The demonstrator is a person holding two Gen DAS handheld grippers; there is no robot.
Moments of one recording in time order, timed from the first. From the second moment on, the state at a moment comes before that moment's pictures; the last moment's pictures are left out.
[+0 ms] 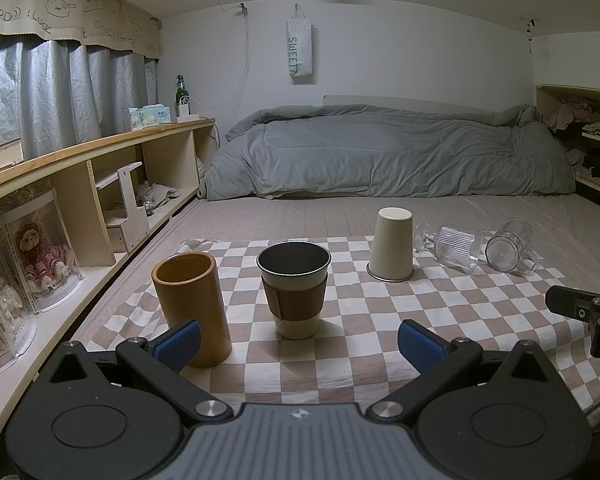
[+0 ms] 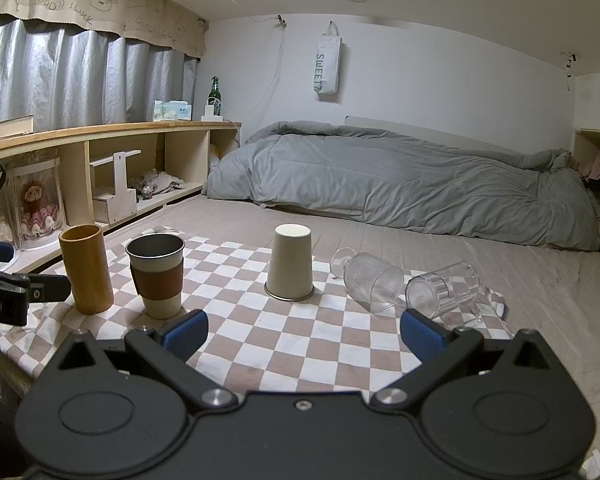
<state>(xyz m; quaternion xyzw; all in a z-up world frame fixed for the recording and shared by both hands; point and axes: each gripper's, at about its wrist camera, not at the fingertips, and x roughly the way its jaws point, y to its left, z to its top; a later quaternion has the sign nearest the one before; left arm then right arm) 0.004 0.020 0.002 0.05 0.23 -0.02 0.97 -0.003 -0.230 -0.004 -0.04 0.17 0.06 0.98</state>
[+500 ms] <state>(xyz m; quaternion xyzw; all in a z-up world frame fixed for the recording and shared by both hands) 0.004 0.021 0.003 0.05 0.23 -0.02 0.97 -0.002 -0.234 -0.008 -0.04 0.18 0.06 0.98</state>
